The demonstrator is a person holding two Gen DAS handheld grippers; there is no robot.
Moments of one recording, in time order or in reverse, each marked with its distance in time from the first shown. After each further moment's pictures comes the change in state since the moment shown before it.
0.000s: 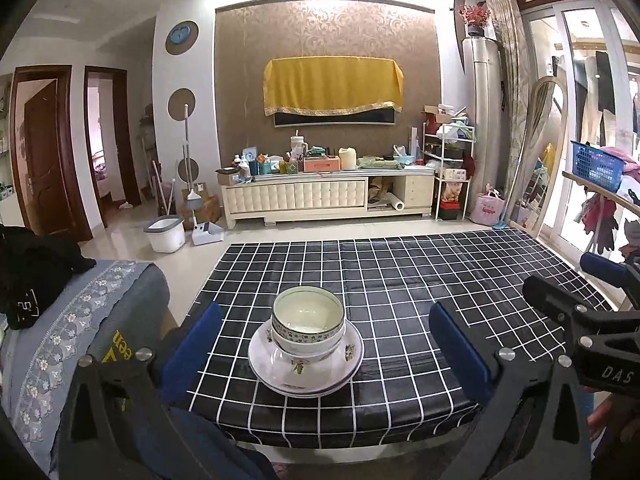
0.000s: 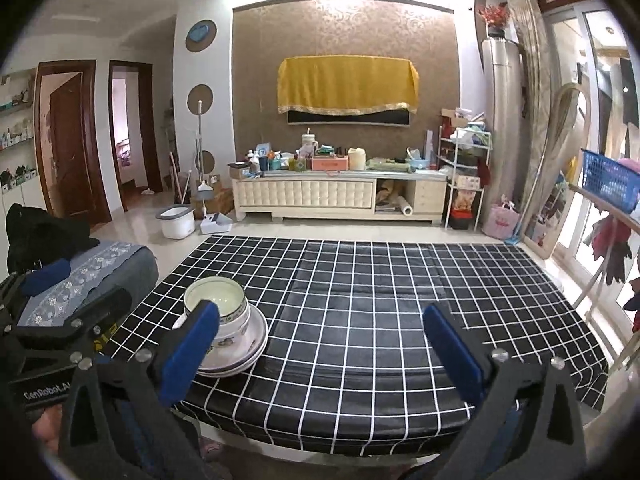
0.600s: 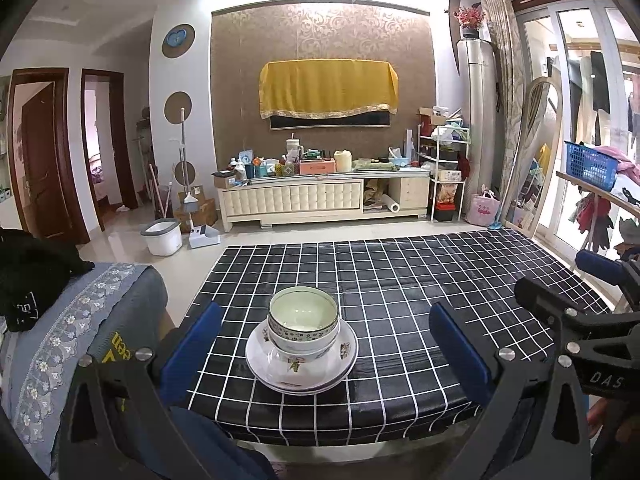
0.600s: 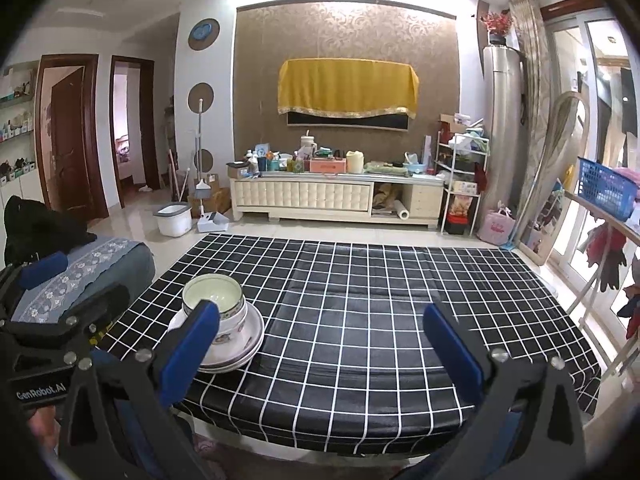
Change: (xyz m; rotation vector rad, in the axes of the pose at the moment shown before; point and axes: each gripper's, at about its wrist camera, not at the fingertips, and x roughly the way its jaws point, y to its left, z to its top) left arm -0.009 -0.004 -0.002 0.005 -0.008 -0.012; right arm -0.006 0.001 -0.006 -0.031 0.002 -0.015
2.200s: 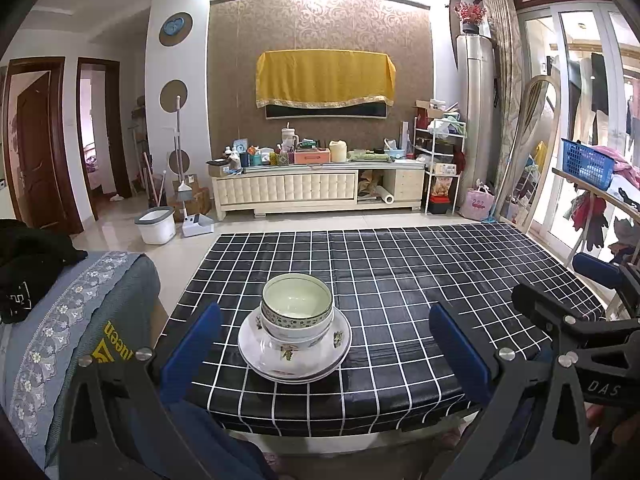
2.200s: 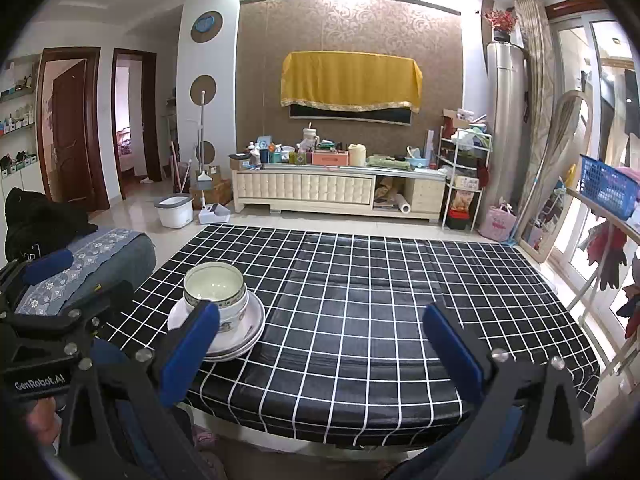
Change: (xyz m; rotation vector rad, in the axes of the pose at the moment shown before) left arm 0.006 0.008 -0.006 -0.018 0.035 -0.033; right arm 0.001 -0.004 -0.003 -0.006 0.034 0.010
